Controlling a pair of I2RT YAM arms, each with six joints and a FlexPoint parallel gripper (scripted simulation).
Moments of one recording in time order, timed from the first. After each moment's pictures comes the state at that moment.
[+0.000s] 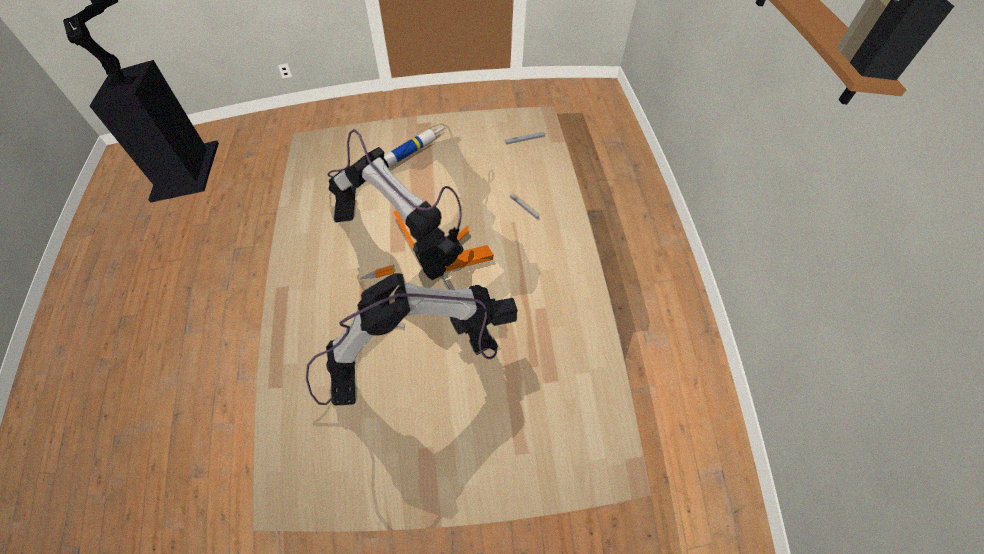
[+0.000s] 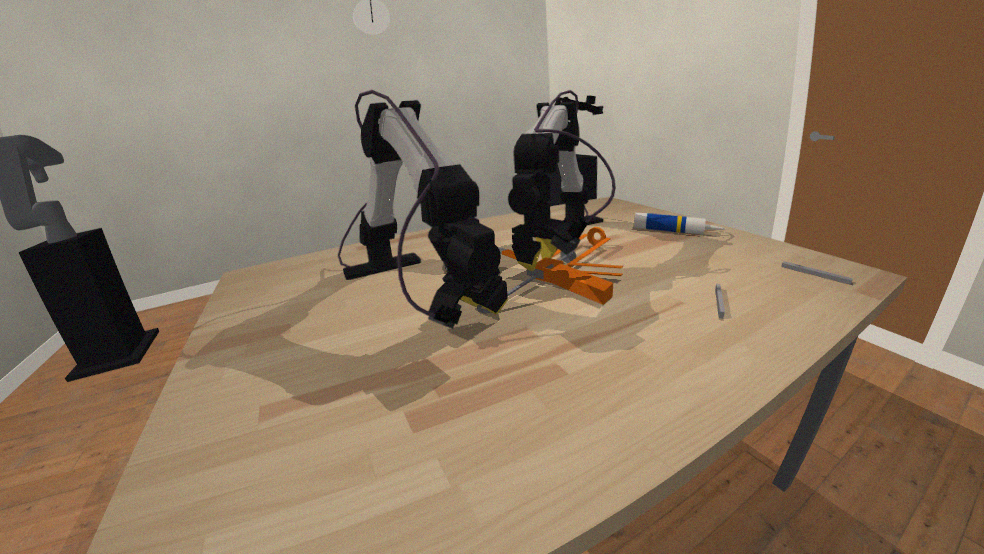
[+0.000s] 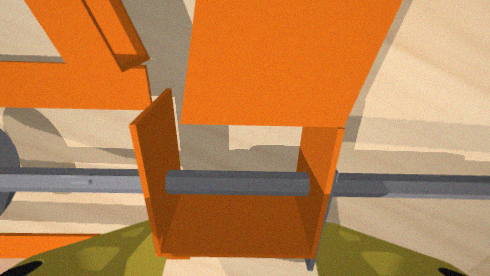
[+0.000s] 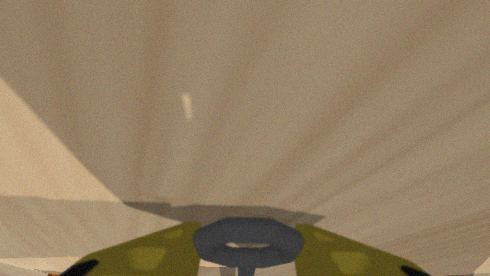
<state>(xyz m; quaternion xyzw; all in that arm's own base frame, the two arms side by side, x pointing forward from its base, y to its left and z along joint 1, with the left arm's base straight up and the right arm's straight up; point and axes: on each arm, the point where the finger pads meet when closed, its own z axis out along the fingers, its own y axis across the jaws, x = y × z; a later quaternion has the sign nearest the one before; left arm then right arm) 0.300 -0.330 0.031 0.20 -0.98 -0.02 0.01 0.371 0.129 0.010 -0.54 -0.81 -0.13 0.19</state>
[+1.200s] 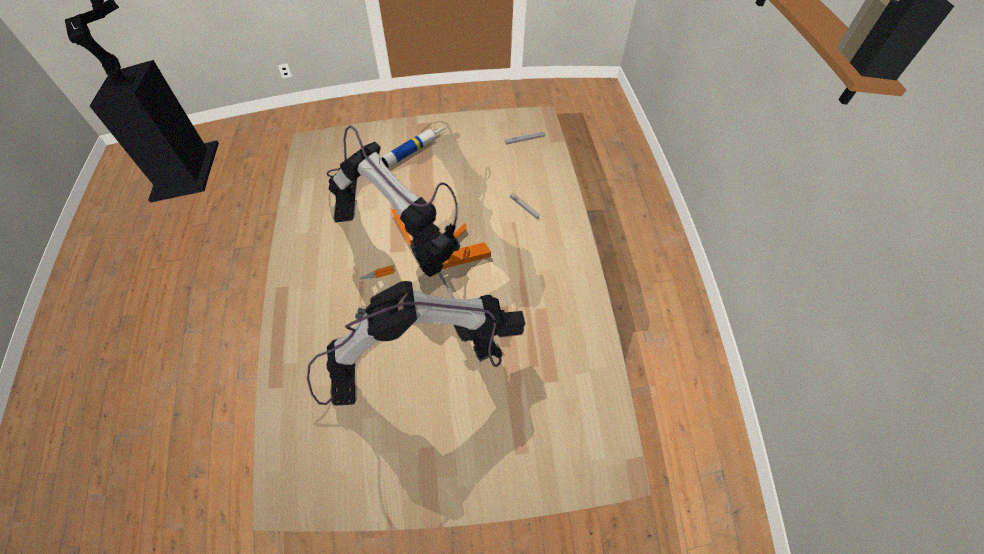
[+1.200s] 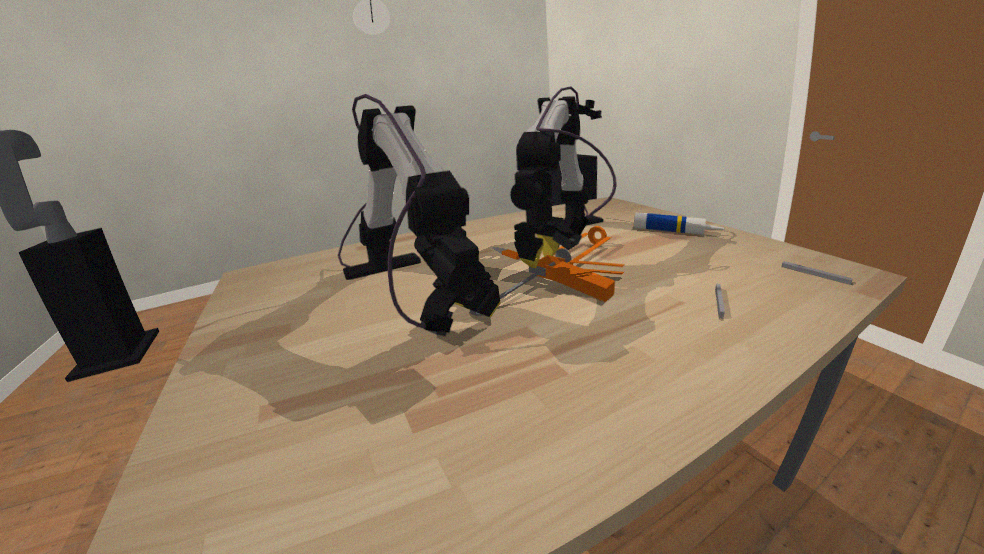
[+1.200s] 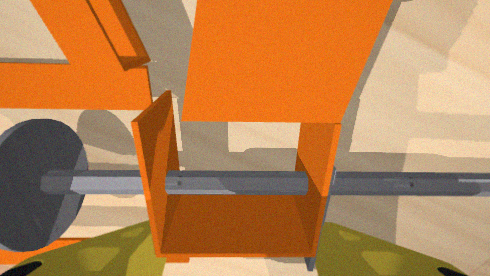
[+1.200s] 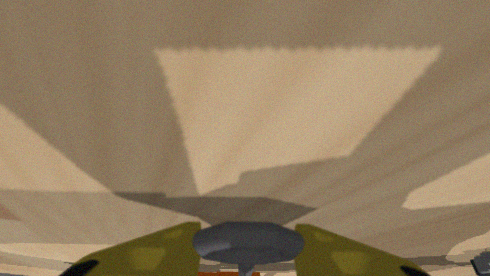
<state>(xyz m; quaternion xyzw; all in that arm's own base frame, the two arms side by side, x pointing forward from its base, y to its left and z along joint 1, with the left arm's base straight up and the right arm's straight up) 0.294 -0.320 0.033 0.20 -0.98 -0.01 0.00 0.378 0.111 0.013 -0.53 -0.80 -0.14 0.23</state>
